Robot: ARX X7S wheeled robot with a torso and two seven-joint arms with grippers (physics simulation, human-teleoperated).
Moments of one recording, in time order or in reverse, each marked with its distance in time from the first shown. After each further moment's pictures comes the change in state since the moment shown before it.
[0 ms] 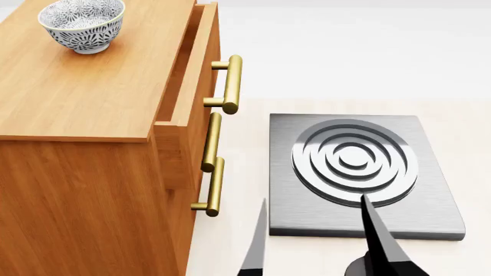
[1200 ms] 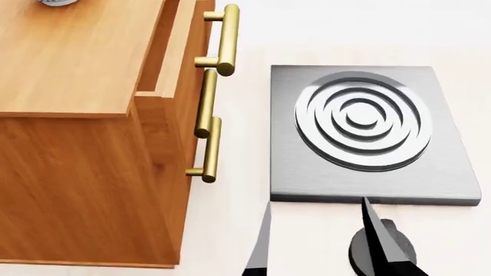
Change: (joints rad) left arm -0.082 0.007 -0.051 -0.283 0.092 0.000 -0.017; right arm -0.001 0.014 -0.006 0.060 0.004 -0.043 0.002
